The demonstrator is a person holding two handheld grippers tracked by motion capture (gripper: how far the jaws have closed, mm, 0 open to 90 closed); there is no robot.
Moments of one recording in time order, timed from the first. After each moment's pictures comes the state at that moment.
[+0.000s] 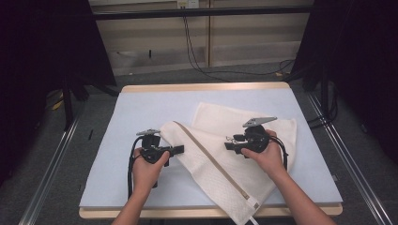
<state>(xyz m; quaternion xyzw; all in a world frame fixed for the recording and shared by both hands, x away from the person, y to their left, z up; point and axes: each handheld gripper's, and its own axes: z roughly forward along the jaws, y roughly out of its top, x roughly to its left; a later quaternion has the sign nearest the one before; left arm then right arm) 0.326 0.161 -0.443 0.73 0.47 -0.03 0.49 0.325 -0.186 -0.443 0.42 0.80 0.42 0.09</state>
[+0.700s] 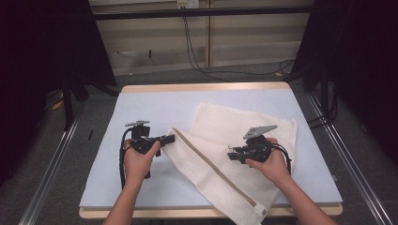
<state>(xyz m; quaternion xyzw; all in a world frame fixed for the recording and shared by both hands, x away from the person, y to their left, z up) 0.339 0.181 -0.428 0.72 0.49 -0.01 0.50 0.301 -0.191 -0.447 0.37 0.83 0.41 0.07</state>
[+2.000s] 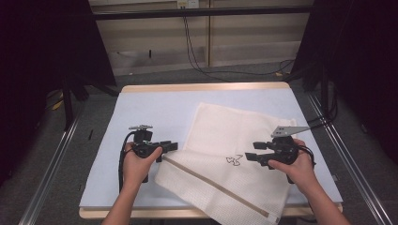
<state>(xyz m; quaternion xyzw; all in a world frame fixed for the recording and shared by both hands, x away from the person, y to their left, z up) 0.345 0.184 -0.439 0.74 0.48 -0.02 0.48 0.278 -0.251 -0.428 0.40 0.79 0.46 0.08</state>
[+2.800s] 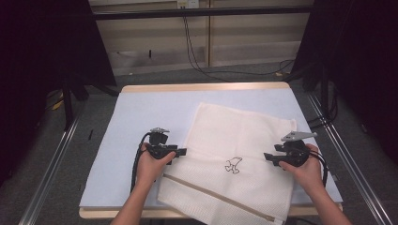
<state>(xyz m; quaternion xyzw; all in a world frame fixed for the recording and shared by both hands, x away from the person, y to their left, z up) 0.358 0.147 -0.476 0.80 0.45 0.00 0.39 0.280 -0.293 -0.468 0.48 0.79 0.34 0.18</state>
